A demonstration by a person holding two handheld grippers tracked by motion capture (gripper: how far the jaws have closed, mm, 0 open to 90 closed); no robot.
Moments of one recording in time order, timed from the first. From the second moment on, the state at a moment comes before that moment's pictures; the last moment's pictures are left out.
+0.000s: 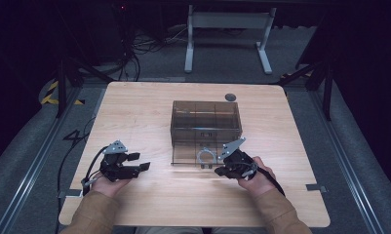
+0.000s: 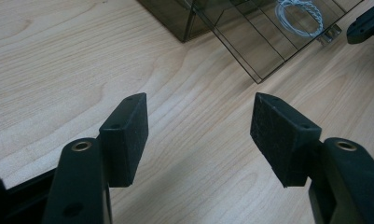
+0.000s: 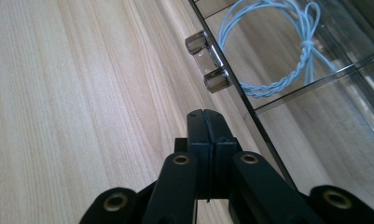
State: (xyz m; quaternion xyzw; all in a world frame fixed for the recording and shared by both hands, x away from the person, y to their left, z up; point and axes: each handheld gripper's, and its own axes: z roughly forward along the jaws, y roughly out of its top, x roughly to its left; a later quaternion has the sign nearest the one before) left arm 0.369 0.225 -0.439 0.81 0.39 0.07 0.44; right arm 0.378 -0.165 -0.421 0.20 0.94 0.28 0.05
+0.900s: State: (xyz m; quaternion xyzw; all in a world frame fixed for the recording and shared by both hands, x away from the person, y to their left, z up) left arm 0.369 0.225 -0.439 0.81 0.39 0.07 0.44; right arm 0.377 -0.152 -0.440 0.21 0.94 0.28 0.07
